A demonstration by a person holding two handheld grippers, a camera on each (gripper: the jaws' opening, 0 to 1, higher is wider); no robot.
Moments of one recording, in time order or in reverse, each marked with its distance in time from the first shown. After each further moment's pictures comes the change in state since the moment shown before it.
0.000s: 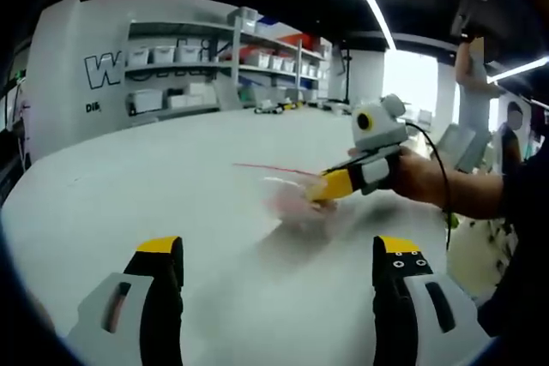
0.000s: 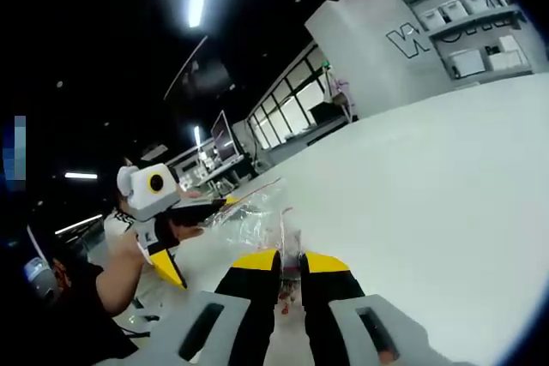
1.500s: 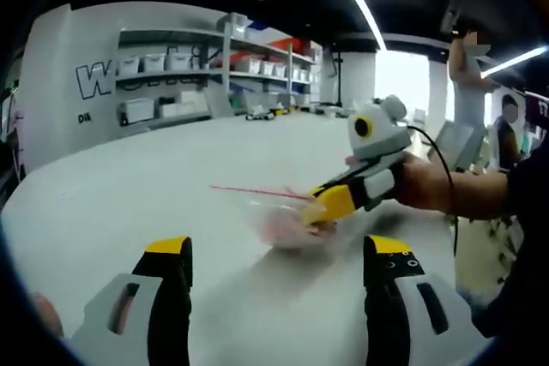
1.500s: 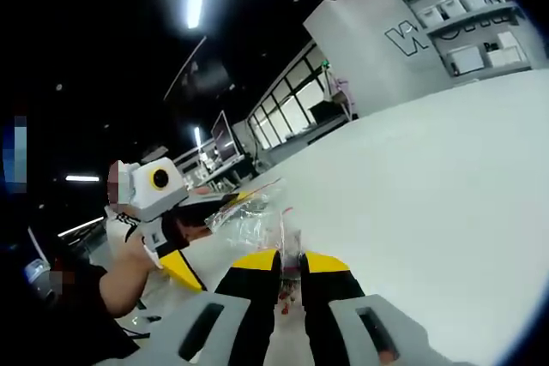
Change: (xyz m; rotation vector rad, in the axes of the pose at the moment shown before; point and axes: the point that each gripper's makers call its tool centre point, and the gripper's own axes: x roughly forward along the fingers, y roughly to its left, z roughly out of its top) left arm 0.028 -0.009 0.013 0.039 -0.030 -0.031; right arm -0.001 0.000 -0.004 0.015 0.004 0.004
